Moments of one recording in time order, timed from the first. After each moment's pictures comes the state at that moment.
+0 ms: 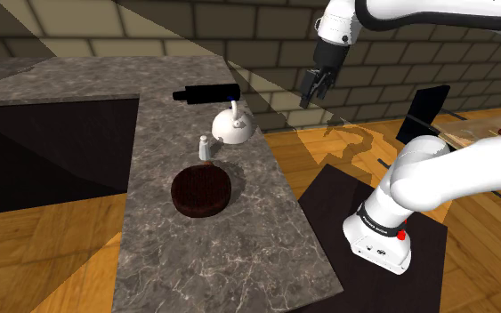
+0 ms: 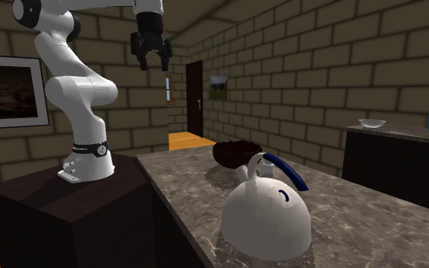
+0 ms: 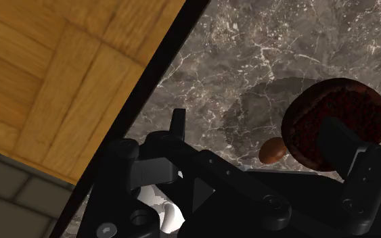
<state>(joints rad) -0.01 -0.80 0.03 -2.45 0.08 1.70 0.09</state>
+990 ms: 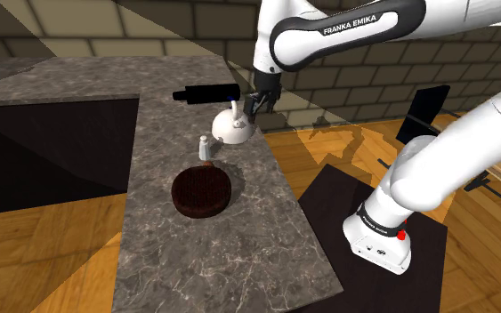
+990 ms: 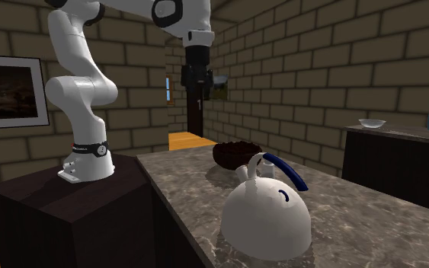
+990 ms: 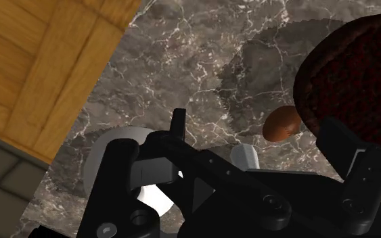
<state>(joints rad) 0.00 -0.31 0.14 -2.32 0.04 2.05 0.17</state>
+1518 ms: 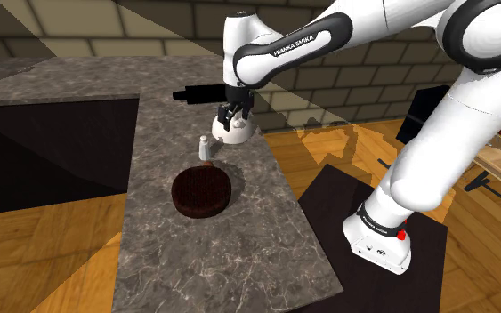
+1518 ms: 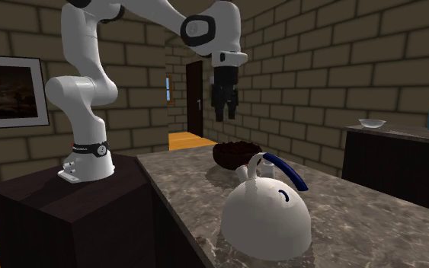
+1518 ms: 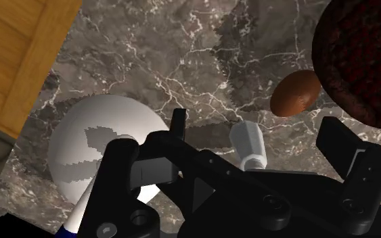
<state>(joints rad) 0.00 0.02 0.18 -2.13 -0.05 2.16 0.24</state>
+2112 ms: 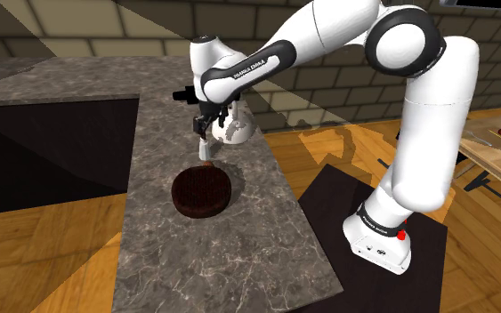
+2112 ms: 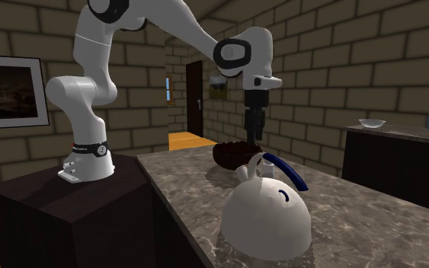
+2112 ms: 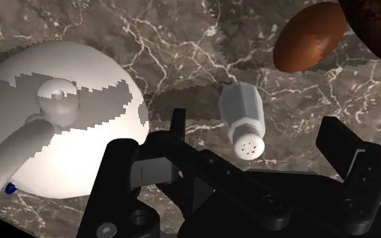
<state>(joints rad) 0.05 0.38 0.18 -1.82 -0.18 2.19 0.33</state>
